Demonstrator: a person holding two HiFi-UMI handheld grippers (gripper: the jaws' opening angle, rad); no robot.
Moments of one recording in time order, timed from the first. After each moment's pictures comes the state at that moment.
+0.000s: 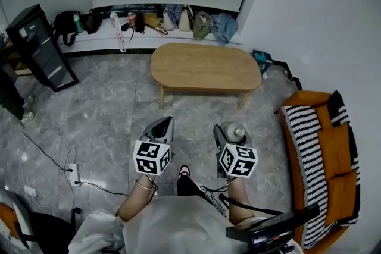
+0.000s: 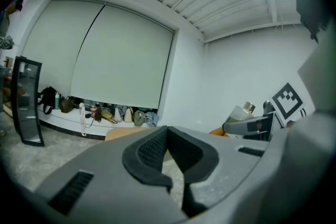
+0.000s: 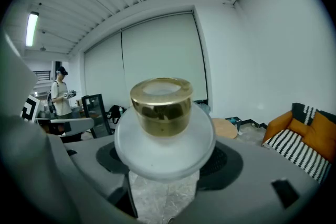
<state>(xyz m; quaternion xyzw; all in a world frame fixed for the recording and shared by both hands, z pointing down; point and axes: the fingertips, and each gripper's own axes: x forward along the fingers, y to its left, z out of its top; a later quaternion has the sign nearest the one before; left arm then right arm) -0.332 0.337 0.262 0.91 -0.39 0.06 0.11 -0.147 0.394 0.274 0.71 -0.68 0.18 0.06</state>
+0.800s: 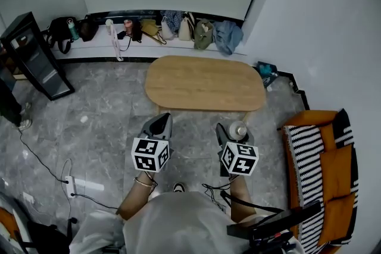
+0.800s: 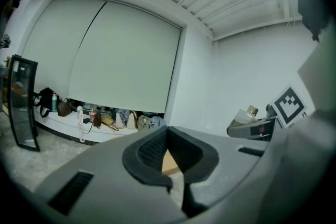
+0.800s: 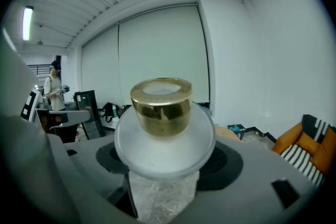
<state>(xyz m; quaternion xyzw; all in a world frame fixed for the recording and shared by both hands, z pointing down) -0.259 0.155 0.254 0.90 -0.42 0.05 0.11 -0.057 0.214 0.273 0.70 -0.68 0.17 0.09</state>
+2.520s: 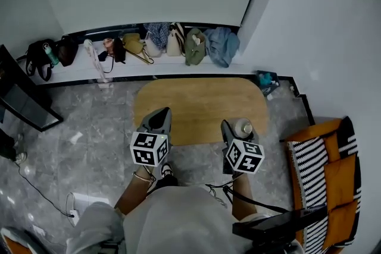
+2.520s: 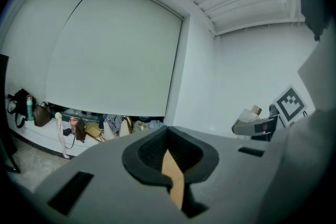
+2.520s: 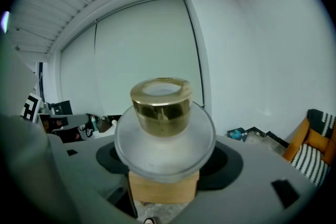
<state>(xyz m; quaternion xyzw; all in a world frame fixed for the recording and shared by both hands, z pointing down) -0.176 -0.138 0.252 0.92 -0.37 0.07 0.11 0.035 -0.043 0.271 0.74 -0.64 0.19 0.06</state>
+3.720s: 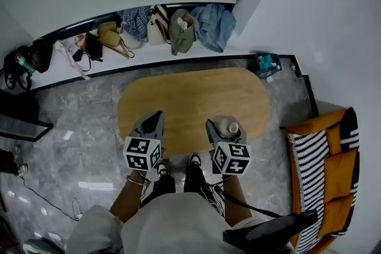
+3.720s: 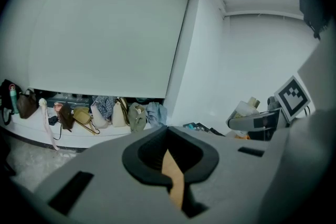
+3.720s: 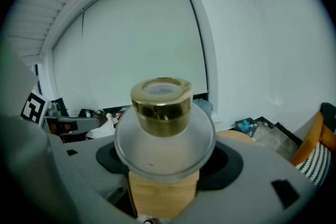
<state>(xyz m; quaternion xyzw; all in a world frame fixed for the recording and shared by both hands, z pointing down) -0.087 -0.292 0.341 0.91 -0.34 0.16 0.17 0.087 -0.205 0.345 0.72 -0.64 0.26 0.09</state>
